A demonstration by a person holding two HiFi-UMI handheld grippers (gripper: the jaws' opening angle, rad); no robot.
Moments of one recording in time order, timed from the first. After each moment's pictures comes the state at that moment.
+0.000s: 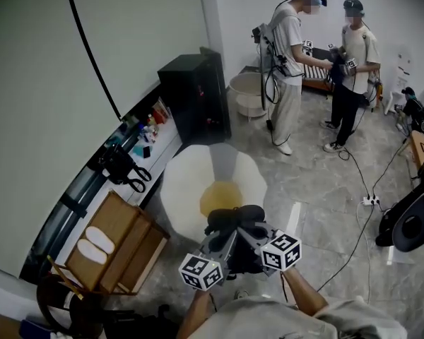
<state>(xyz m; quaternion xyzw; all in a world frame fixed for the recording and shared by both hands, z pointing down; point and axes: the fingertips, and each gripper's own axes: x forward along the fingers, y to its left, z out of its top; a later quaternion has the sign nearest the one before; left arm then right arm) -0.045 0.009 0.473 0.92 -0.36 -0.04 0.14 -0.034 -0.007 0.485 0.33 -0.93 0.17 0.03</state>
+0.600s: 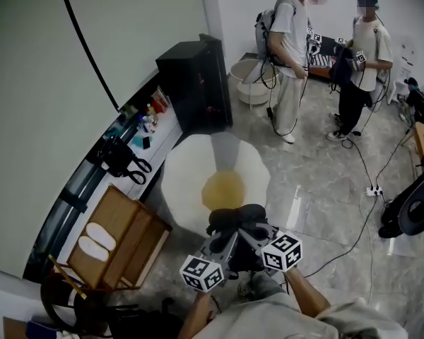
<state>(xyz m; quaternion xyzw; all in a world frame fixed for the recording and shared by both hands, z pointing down) -0.062 0.004 0.508 0.92 -0.36 -0.03 0.18 -0.051 -0.012 0.520 0.32 -0.93 0.19 0.05</state>
